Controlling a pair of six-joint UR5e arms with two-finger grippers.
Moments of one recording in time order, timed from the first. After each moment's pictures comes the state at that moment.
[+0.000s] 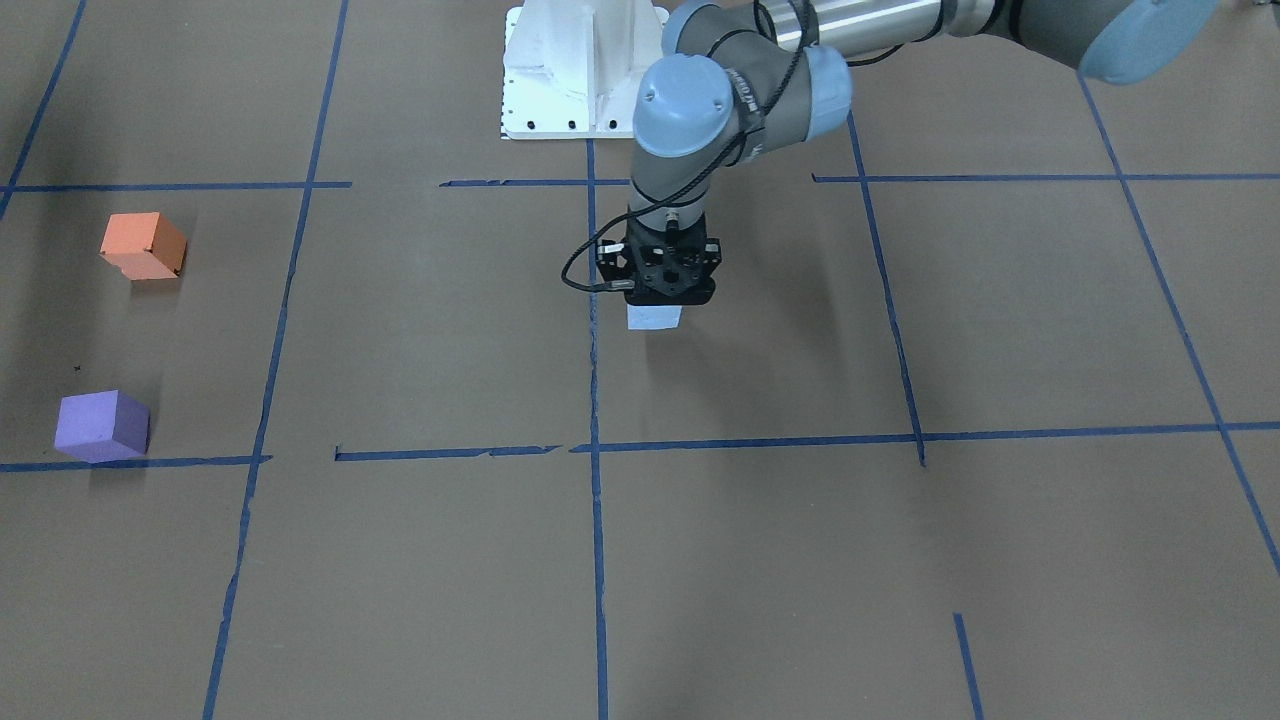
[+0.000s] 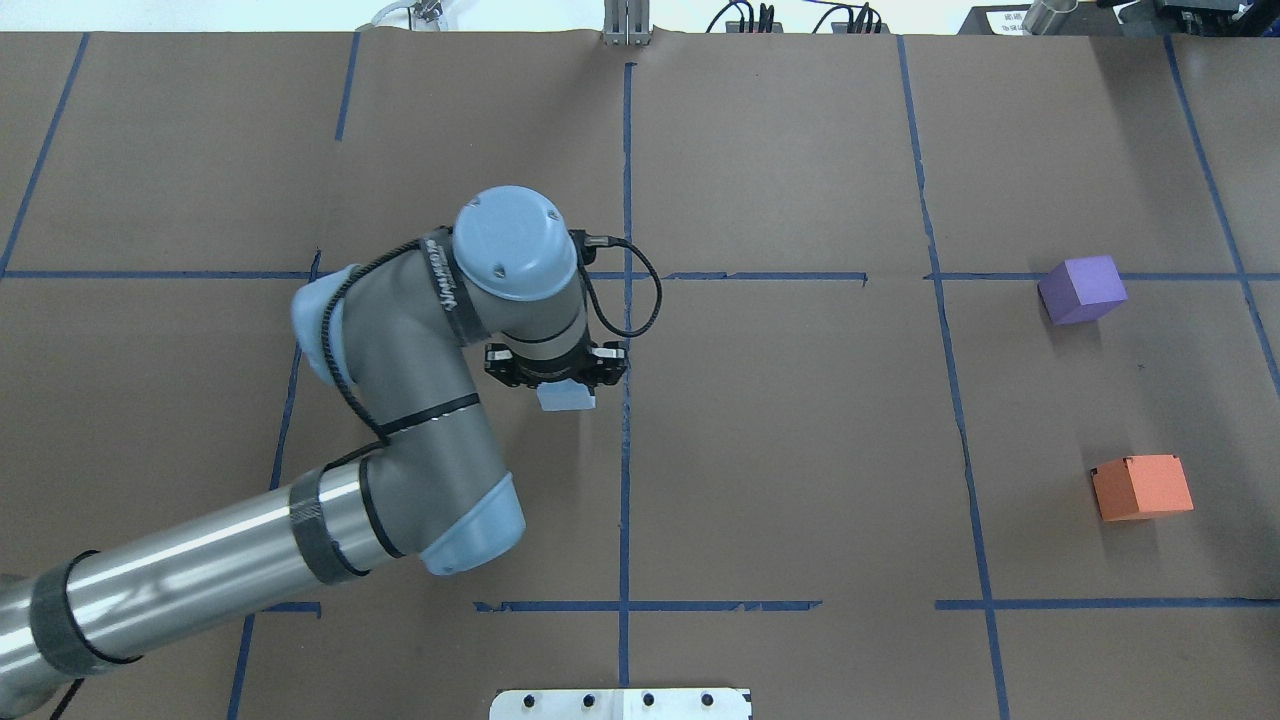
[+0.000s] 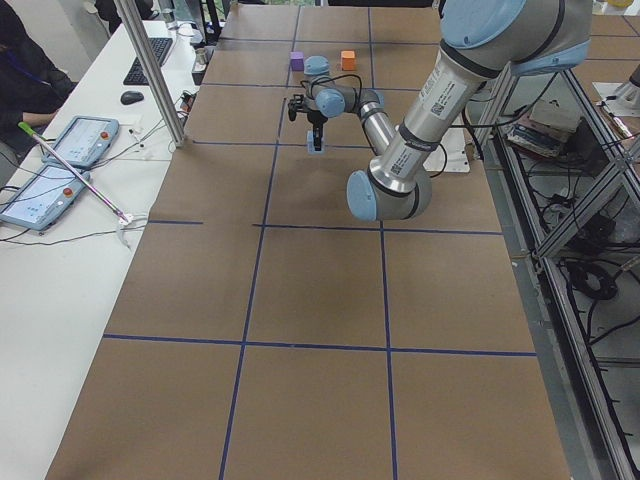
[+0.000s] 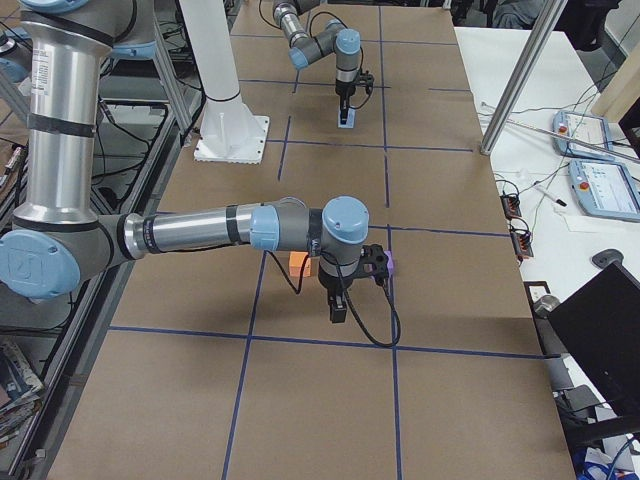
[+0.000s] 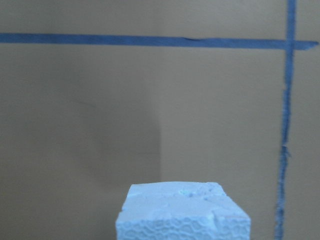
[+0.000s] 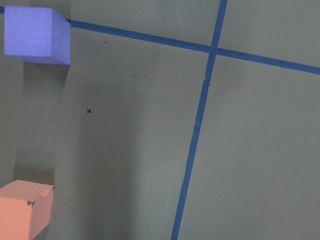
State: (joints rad) left arm -0.50 -2.39 -1.51 -1.57 -1.91 -1.23; right arm 1.51 -1.72 1.88 -1.74 2.32 -0.15
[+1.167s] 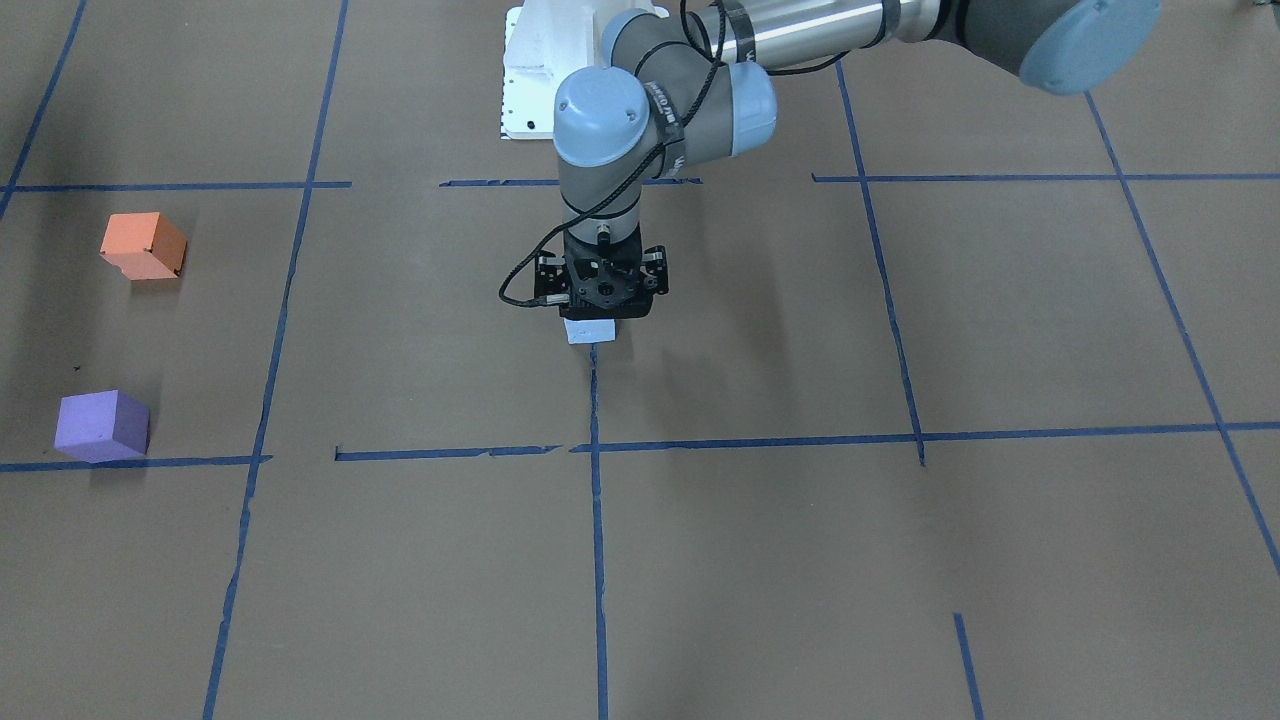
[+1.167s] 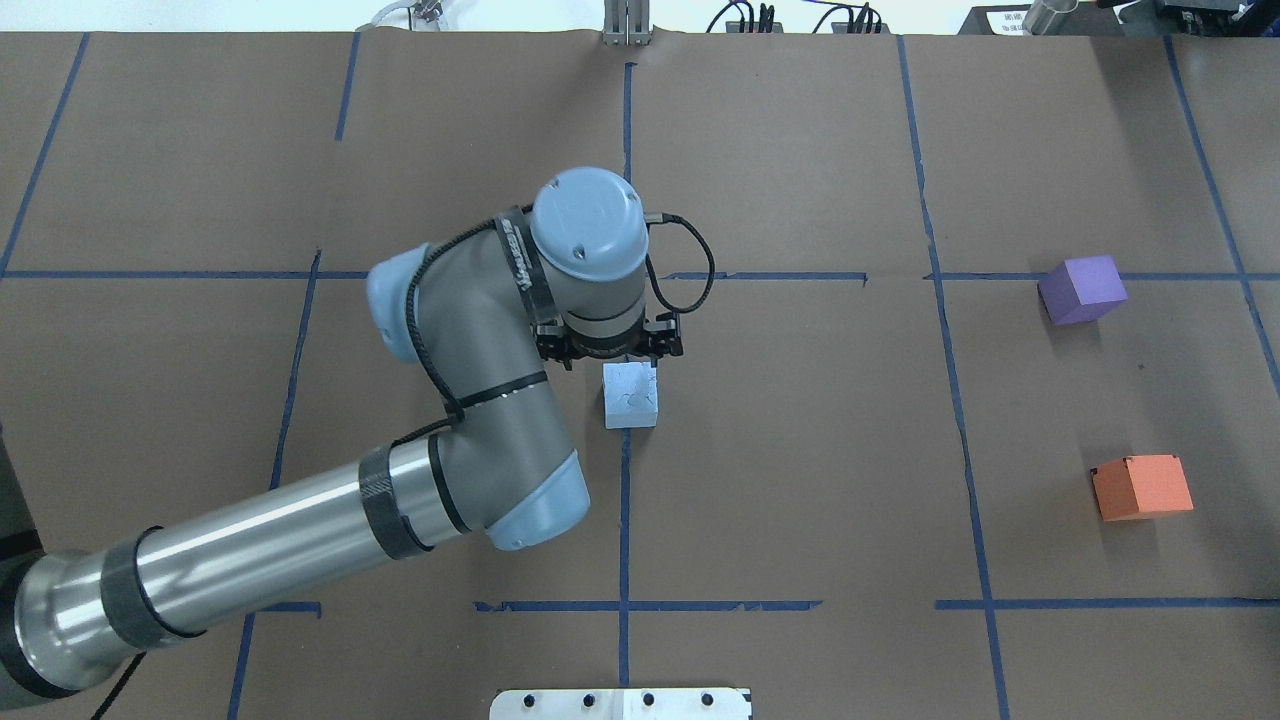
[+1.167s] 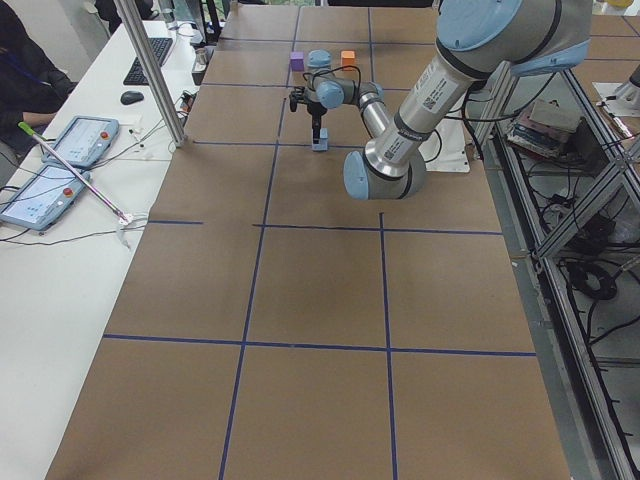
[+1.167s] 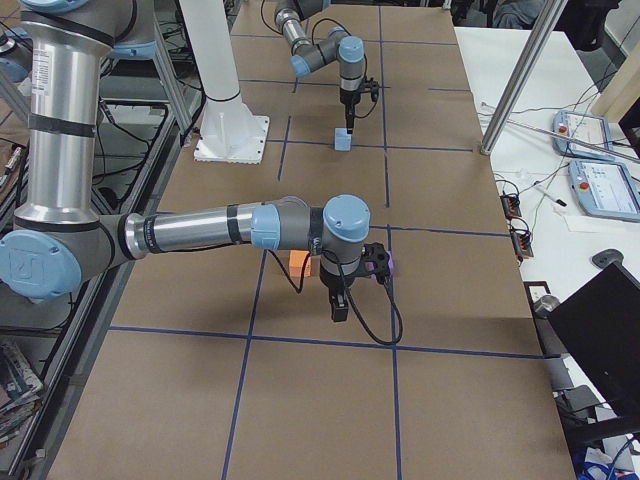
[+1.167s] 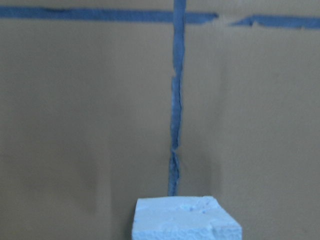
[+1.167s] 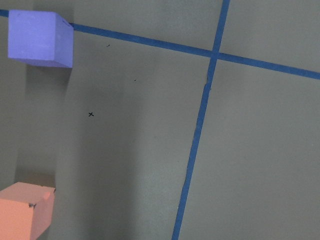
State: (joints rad) left arm -0.57 -2.44 -1.53 -1.50 -1.94 -1.19; right arm 1.51 -1.71 1.88 -1.72 2.32 -0.15
